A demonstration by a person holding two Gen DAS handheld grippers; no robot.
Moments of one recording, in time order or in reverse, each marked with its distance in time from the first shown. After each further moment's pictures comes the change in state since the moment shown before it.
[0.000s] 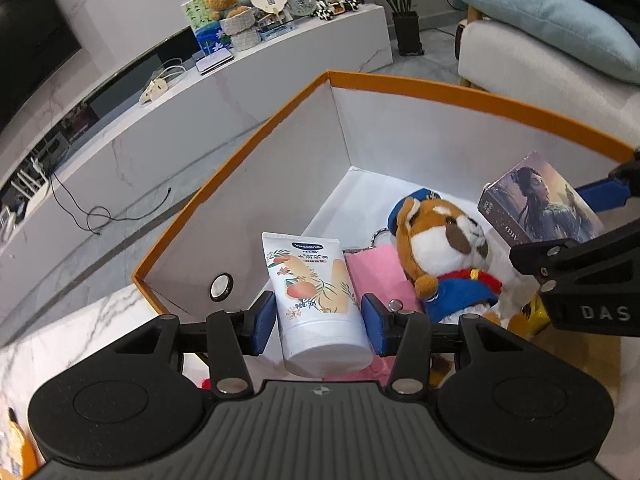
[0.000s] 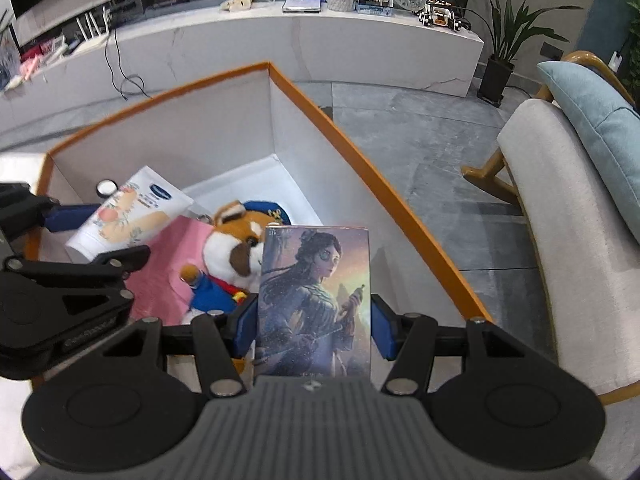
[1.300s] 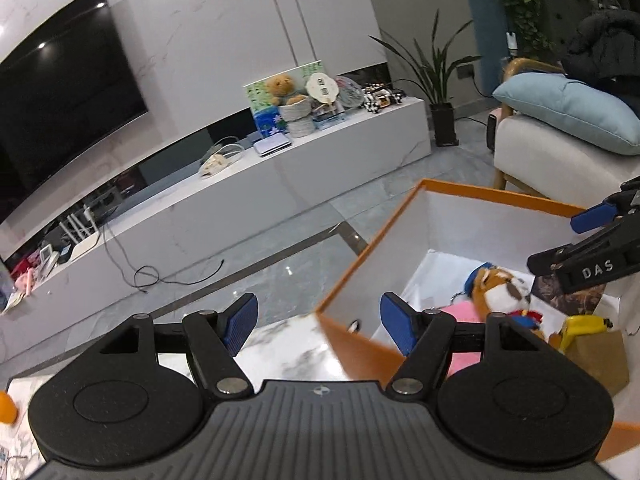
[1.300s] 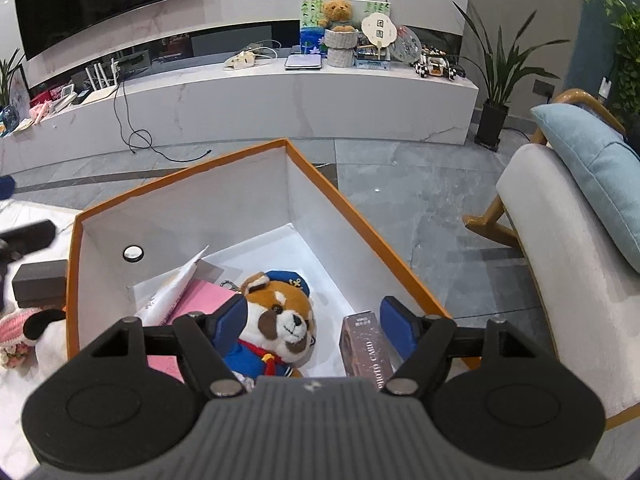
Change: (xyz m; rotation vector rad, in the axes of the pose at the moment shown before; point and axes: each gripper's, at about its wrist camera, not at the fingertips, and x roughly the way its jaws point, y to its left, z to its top) left arm -0.081 0.080 -0.023 -0.066 -0.282 0.081; right arm -0.028 0.014 0.014 0.040 -0.188 0.028
